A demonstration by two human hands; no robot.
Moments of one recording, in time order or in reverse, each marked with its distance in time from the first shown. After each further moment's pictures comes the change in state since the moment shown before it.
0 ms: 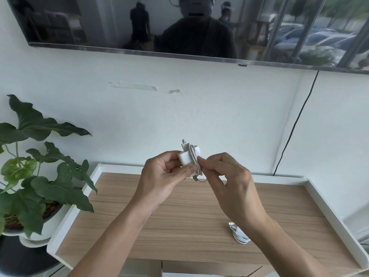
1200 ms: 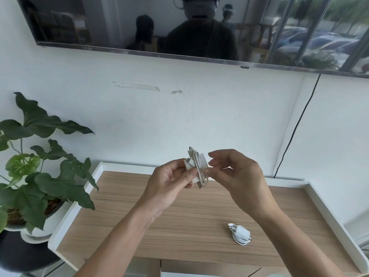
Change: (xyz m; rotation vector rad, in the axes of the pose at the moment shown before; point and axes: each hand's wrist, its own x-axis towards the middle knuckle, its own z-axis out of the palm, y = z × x) left_hand -0.009 -0.019 0.001 0.008 -0.070 -0.089; right_hand 0.009 0.004 -0.023 0.322 -0.100 0.331
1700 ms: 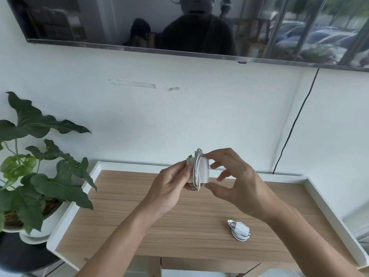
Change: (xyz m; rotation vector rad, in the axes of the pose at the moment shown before) left_hand 0.002 -0.010 0.007 0.124 -0.065 0.065; right_hand 0.005 0.025 -0.018 -0.365 -0.254 -0.349
